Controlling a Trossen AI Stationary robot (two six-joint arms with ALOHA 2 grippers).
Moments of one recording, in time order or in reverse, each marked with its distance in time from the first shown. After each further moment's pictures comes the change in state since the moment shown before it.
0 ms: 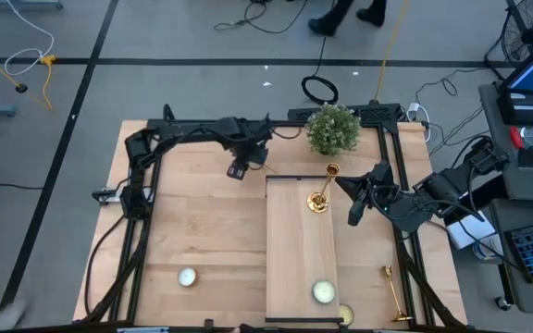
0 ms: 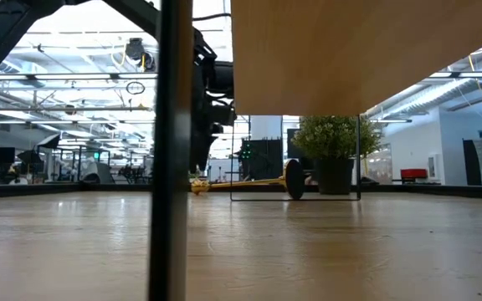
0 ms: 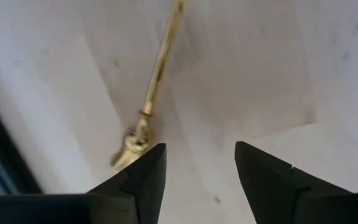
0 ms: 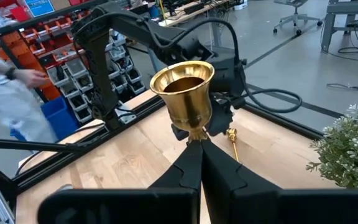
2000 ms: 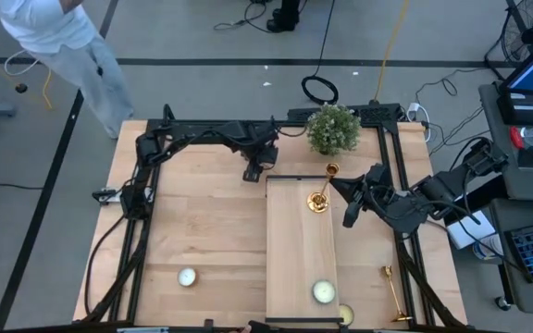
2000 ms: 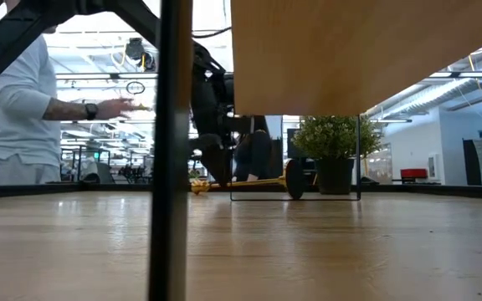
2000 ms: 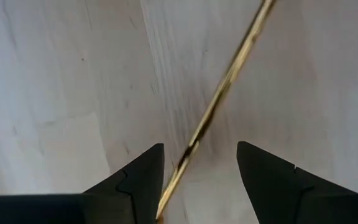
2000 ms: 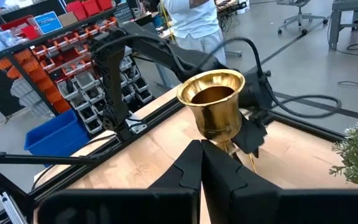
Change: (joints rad) left arm 0.004 0.096 0.001 0.225 0.145 -0.129; right arm -0.008 0.034 0.000 0.116 0.004 -0.011
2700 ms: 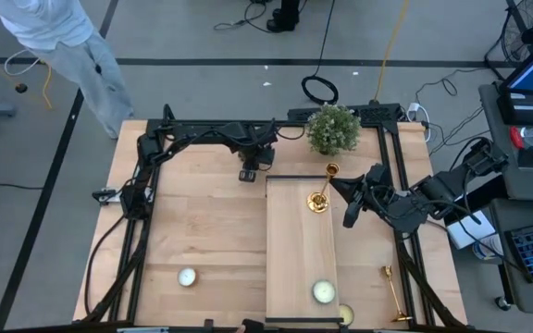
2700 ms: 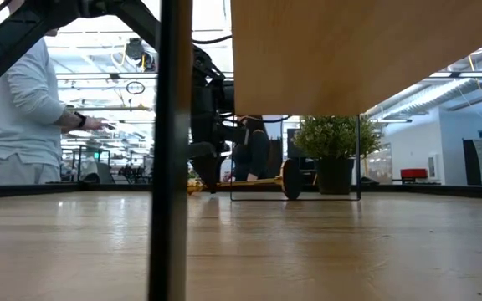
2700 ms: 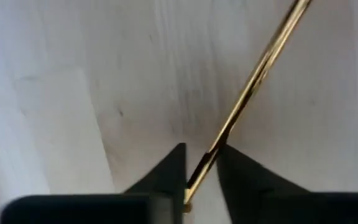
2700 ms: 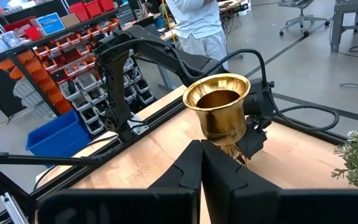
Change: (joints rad) left arm 0.005 0.020 -0.001 -0.062 -0.077 -0.018; right arm 0.000 0.000 0.000 0.017 -0.001 -0.018
